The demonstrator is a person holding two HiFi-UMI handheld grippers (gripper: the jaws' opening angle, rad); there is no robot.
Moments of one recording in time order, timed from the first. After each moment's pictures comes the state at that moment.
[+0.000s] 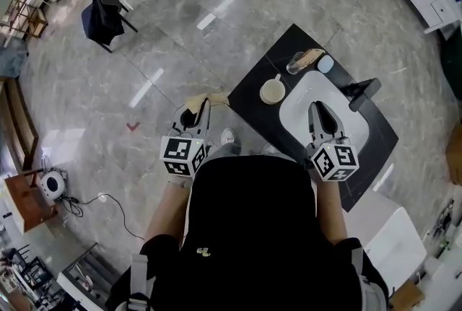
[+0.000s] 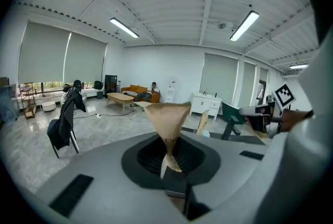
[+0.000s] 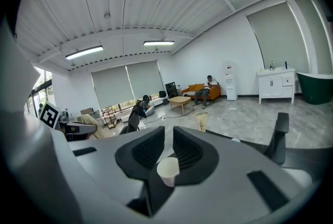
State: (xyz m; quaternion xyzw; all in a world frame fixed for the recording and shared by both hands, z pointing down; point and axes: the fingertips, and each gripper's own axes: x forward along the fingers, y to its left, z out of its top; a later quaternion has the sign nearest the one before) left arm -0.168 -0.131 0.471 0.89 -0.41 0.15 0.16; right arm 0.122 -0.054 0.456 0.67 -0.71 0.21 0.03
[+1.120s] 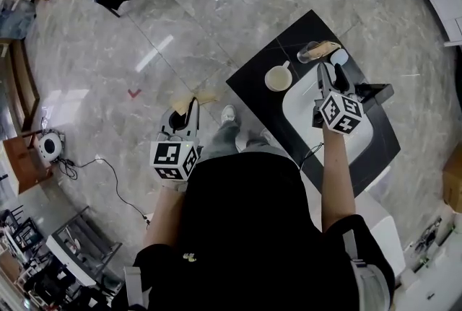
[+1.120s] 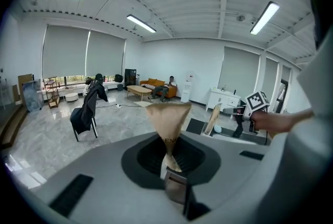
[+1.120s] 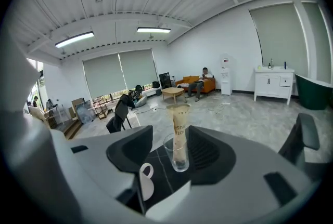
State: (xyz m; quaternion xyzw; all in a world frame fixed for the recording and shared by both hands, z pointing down) left arm -0.200 -0.091 0.487 0.82 -0.50 0.18 0.20; right arm 0.189 -0.153 0.538 0.68 -0.69 0.24 0.09
